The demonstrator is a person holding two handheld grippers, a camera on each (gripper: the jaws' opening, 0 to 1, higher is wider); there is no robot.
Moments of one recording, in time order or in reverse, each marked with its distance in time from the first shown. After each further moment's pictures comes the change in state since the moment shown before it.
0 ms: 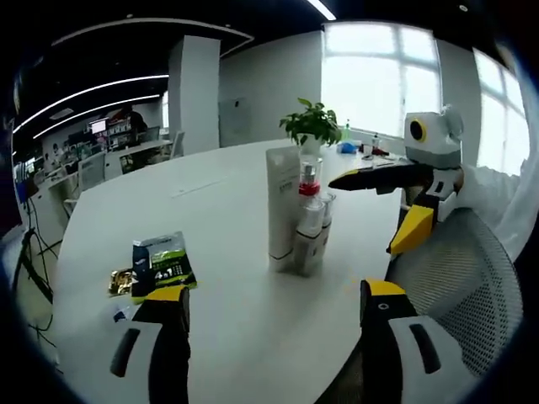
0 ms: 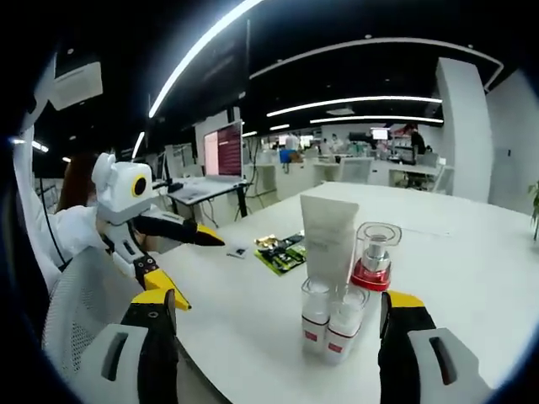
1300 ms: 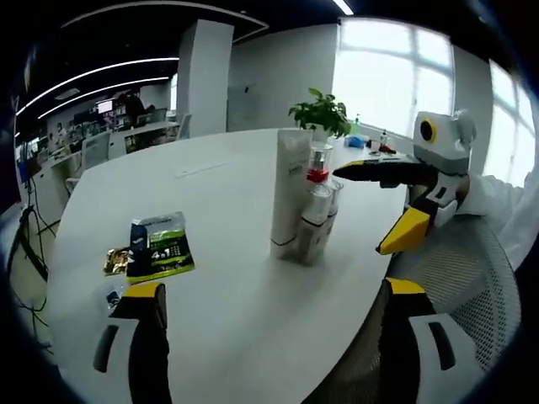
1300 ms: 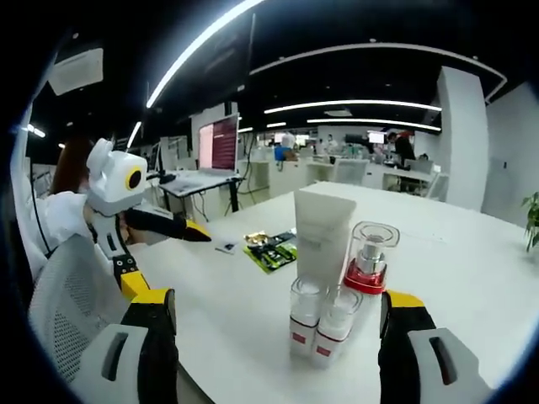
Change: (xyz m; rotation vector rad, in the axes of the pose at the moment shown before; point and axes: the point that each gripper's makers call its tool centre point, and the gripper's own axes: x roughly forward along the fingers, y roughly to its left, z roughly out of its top) left arm 0.004 0.000 -0.017 -0.056 0.075 0.004; right arm 0.008 -0.010 -0.003 -0.043 0.006 -0.056
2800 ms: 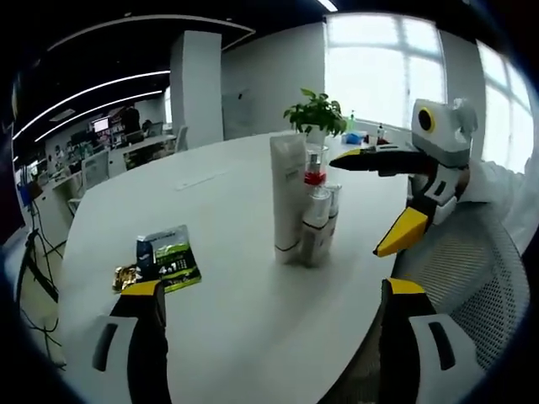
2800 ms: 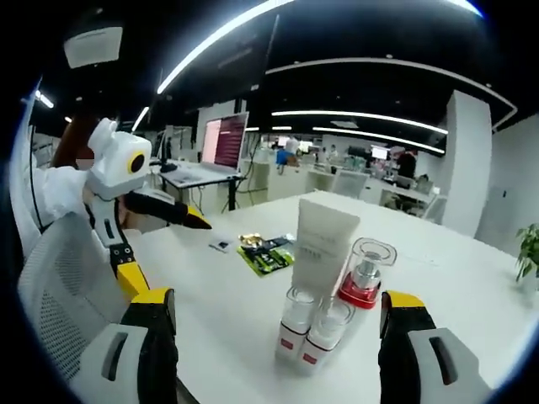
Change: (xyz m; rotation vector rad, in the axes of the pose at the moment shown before) left arm 0.001 0.002 0.011 0.085 -0.018 0.019; right arm -0.004 -0.002 0.012 -0.129 -0.047 -0.044
